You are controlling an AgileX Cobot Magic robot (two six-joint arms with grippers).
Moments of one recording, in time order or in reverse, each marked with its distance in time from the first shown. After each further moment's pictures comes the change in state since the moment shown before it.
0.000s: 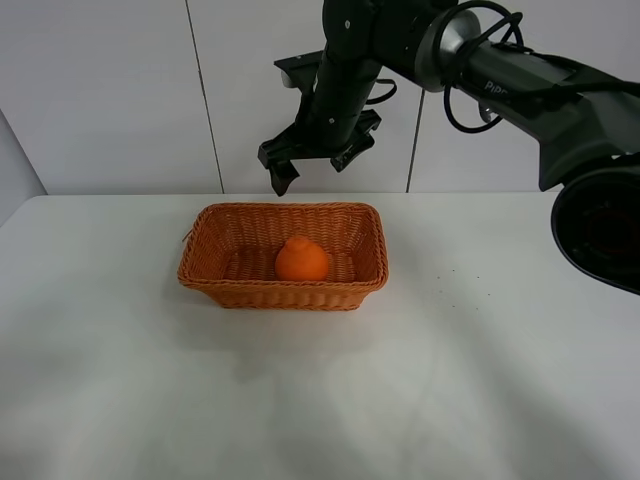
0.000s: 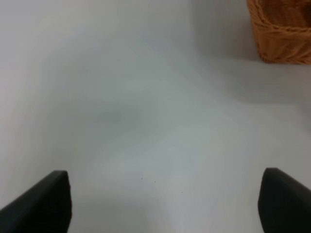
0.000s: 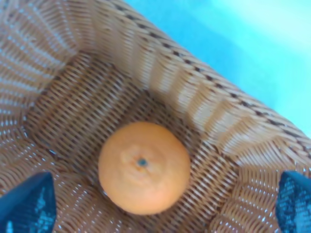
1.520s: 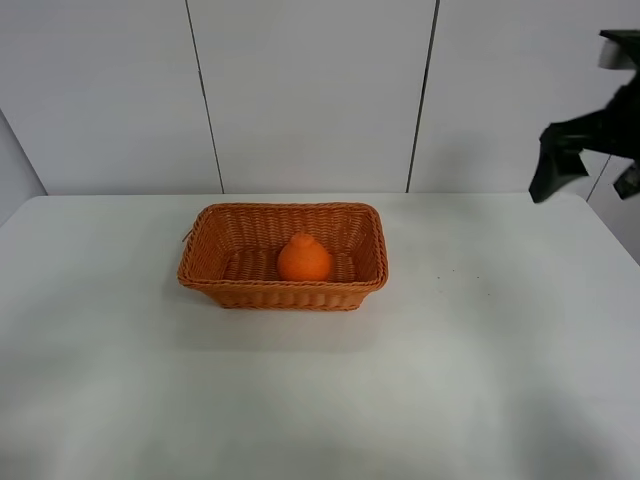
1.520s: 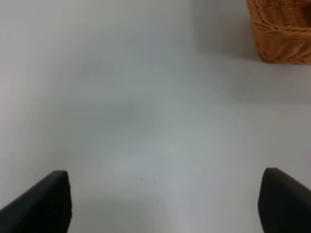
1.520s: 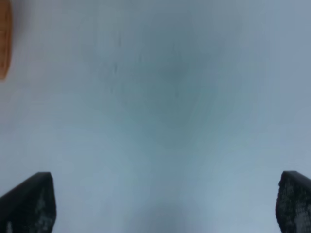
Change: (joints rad) left arm 0.000 0.000 0.000 0.000 0.000 0.000; right arm -0.552 -0.868 0.981 0.037 0.005 -0.014
